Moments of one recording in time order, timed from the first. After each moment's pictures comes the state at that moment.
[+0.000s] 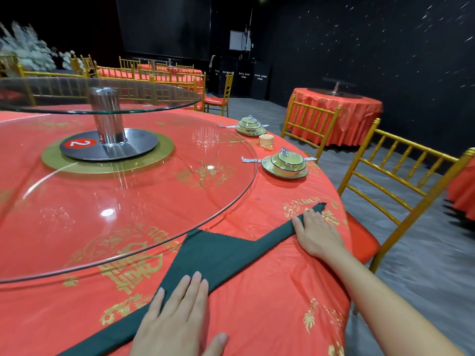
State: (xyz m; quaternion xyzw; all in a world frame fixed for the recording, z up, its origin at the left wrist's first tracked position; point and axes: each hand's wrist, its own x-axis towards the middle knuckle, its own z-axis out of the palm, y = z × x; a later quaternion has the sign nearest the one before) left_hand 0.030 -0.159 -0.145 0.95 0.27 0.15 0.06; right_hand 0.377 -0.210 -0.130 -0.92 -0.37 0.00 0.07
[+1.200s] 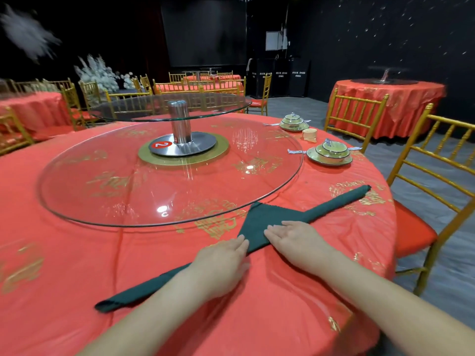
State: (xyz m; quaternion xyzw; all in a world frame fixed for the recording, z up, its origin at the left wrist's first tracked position) left_hand -0.029 -0.154 -0.086 0.96 0.28 0.00 -0.01; right_hand 0.177 -0.213 -0.113 -0.62 -0.75 -0.21 0.03
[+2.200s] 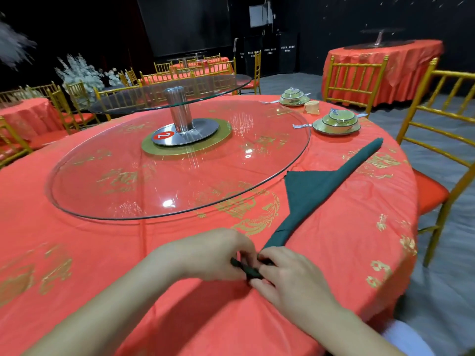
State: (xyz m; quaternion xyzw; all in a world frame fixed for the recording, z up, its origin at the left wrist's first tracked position) left_hand -0.089 -0.140 -0.041 0.98 0.11 -0.10 0.16; right_hand 0.028 -0.270 -0.129 -0.71 -0.65 -0.09 0.25
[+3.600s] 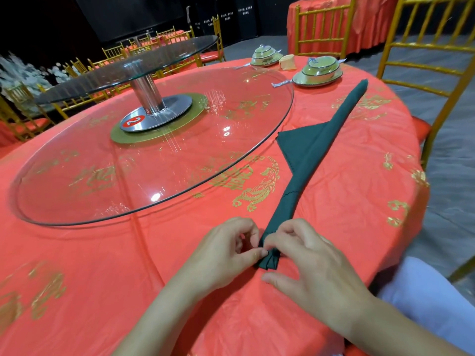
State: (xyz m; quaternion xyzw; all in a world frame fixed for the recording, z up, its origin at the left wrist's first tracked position) left_hand -0.118 -0.138 -0.095 0.93 0.16 0.09 0.33; right_hand -0.020 -0.293 -0.127 -0.77 -0.53 -0.02 0.36
